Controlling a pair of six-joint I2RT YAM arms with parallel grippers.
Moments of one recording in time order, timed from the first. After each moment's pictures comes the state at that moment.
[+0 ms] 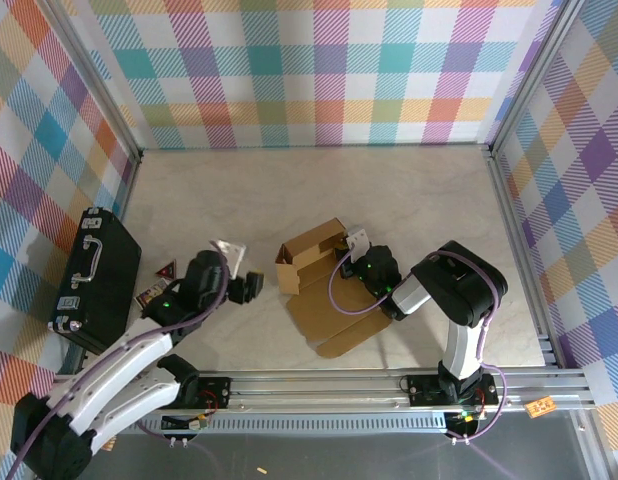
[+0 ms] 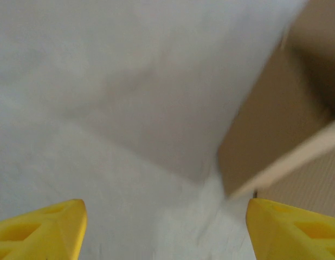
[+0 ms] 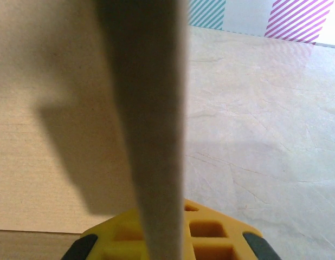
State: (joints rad) left arm -0.57 0.85 0.52 -0.38 -0.09 -0.11; right arm 0.63 1.86 0.48 1.10 0.03 0.04
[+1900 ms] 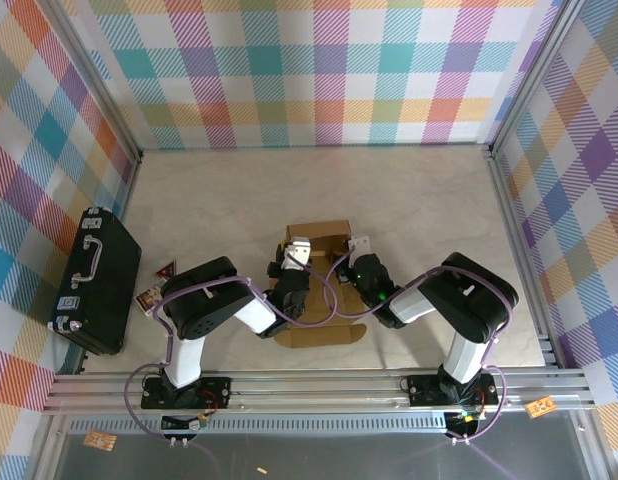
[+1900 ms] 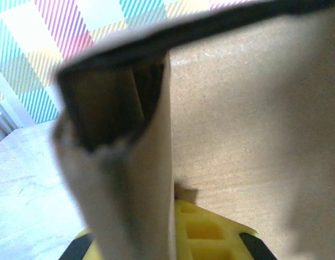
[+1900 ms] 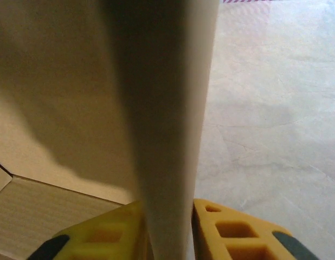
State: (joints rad) left arm -0.94 1.95 0.60 1.21 -1.05 0.15; right arm 0.77 1.75 0.47 0.92 0.30 0.28
